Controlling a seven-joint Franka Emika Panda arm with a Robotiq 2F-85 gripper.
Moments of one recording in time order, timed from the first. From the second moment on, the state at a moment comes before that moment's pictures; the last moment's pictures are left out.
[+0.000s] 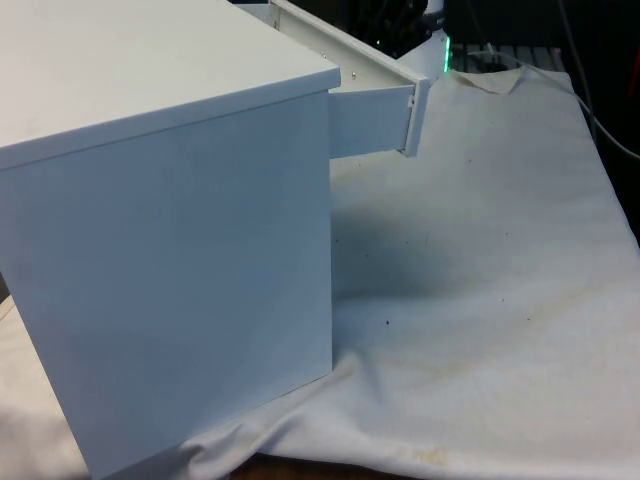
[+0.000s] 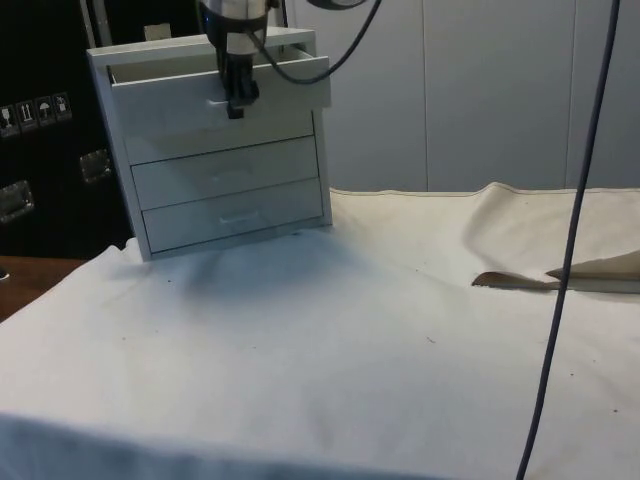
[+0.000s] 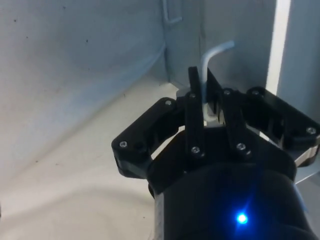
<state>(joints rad) 0.67 0.12 -0.65 -2.15 -0.74 2.53 -0.09</state>
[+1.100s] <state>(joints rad) 0.67 0.00 -0.54 -2.28 -0.92 2.47 0.13</state>
